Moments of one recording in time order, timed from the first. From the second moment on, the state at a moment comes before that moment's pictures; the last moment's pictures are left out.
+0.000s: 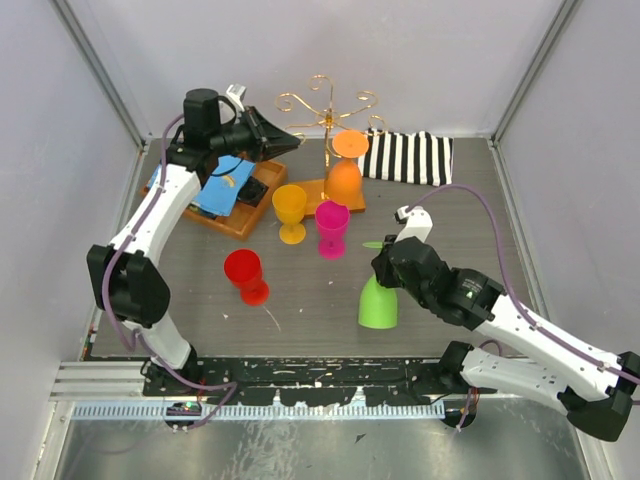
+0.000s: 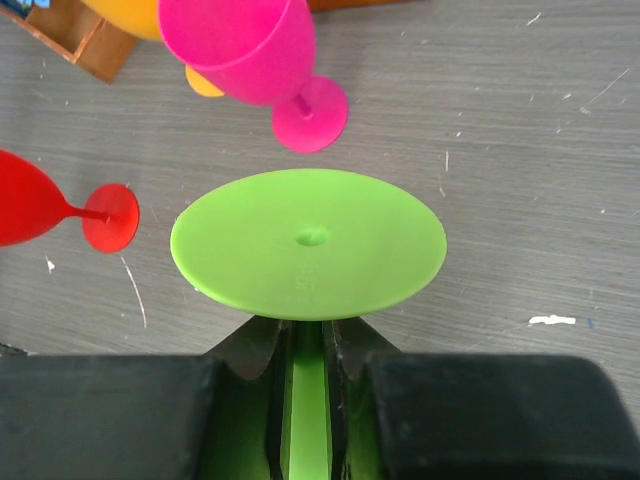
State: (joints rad) left arm -0.28 1.70 1.64 -0.24 0.71 -1.05; right arm 0.93 0.85 0.89 -0.67 0.45 0.66
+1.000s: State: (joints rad) left arm -0.23 1.73 1.71 -0.37 0.81 -0.87; right arm 0.41 1.03 0.92 -0.21 0.51 0.39
